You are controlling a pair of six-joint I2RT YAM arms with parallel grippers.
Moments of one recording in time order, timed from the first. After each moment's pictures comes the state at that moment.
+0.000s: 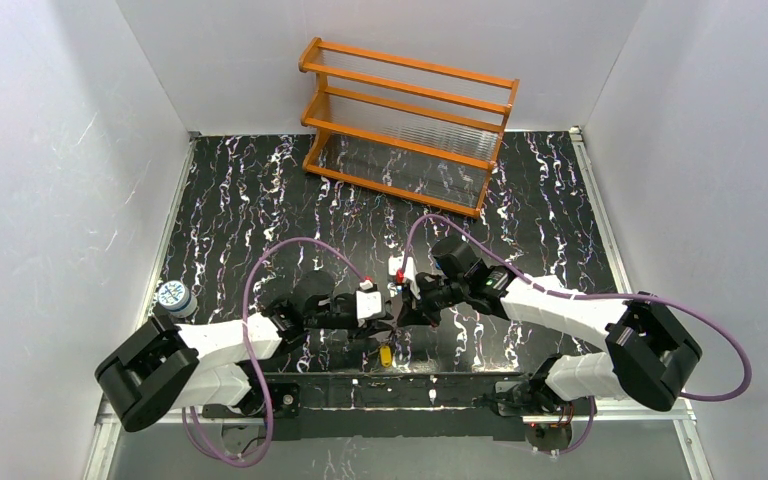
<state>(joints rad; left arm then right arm) -0.84 1.18 0.30 0.50 0.63 0.31 0.87 1.30 0.67 -0.11 -0.71 -0.31</state>
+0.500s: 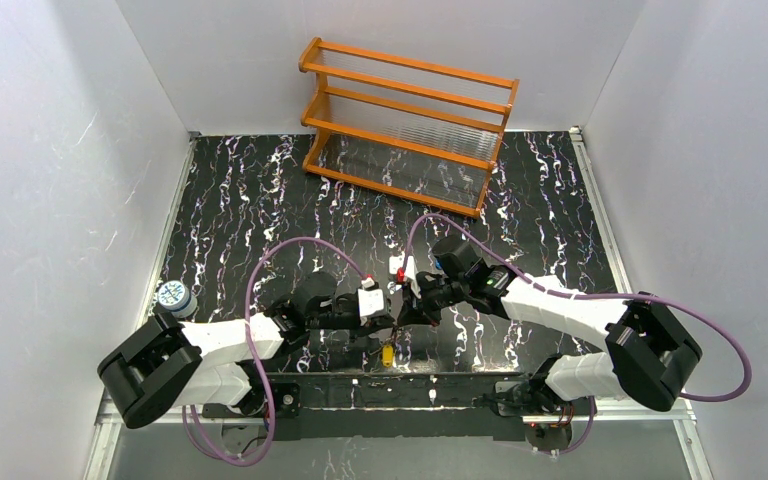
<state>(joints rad) -0.86 1.21 0.30 0.52 0.58 0.28 0.86 1.30 0.67 -0.11 -0.72 -0.31</state>
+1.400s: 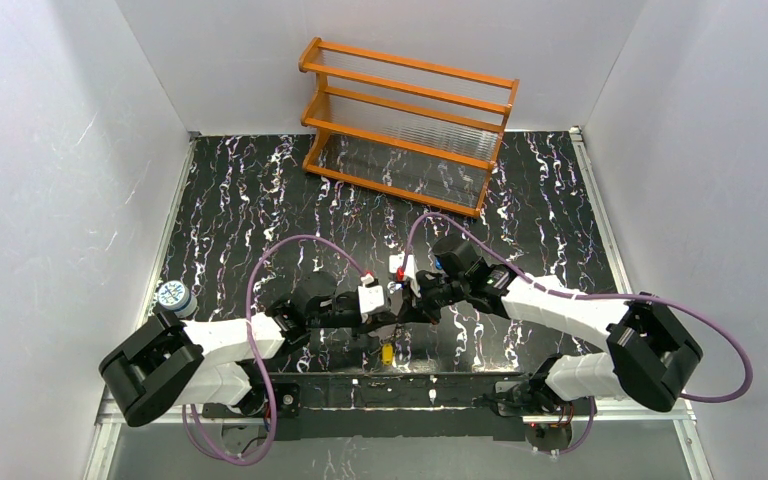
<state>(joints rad) -0.86 1.22 0.30 0.56 0.57 0.22 0.86 1.30 0.68 -0.11 -0.70 -0.32</state>
